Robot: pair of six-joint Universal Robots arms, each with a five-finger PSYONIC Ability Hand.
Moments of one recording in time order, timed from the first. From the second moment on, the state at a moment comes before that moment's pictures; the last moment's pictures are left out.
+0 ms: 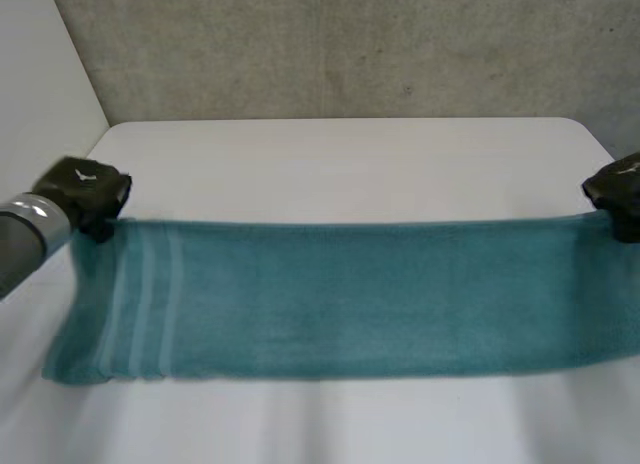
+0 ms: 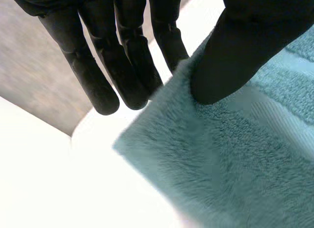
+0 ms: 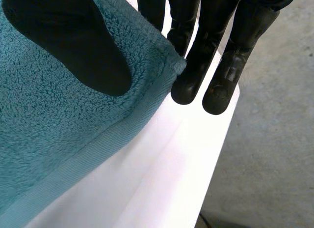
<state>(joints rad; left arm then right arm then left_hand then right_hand) 4.65 -1.95 -1.44 3.05 -1.38 3.80 1.62 -1.13 1.19 0.41 1.57 2.33 1.15 1.20 1.19 1.20 0.96 0.97 1.18 1.19 1.19 0.99</state>
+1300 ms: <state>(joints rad) 4.70 -1.71 -1.98 3.30 -1.40 3.76 1.58 -1.31 1.63 0.19 1.46 2.32 1.15 1.20 1.20 1.20 0.96 0.97 1.18 1.19 1.19 1.00</state>
